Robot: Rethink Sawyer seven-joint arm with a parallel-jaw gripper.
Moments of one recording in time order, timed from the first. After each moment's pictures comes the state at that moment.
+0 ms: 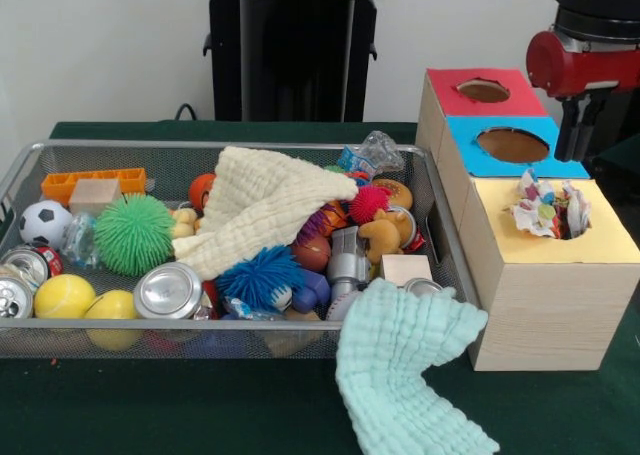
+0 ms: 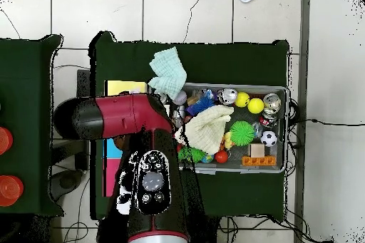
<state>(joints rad) 0.08 -0.66 0.01 1.47 -0.03 0.67 1.58</state>
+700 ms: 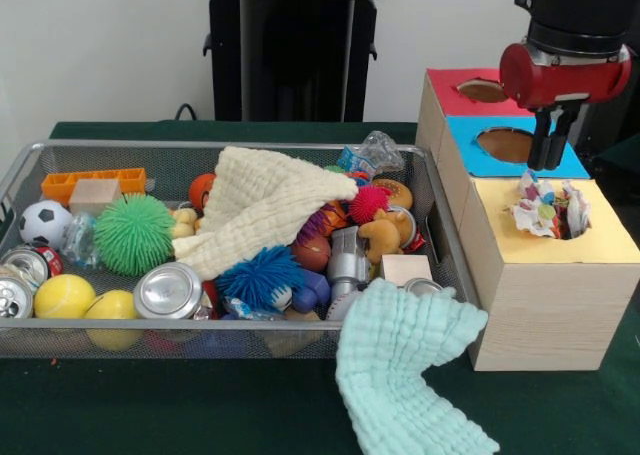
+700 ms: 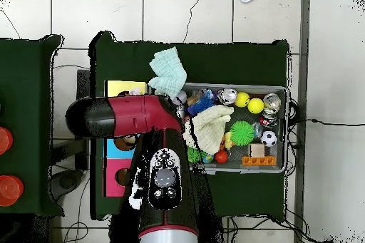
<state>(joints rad) 0.05 -0.65 0.01 1.48 -0.03 0.66 1.58</state>
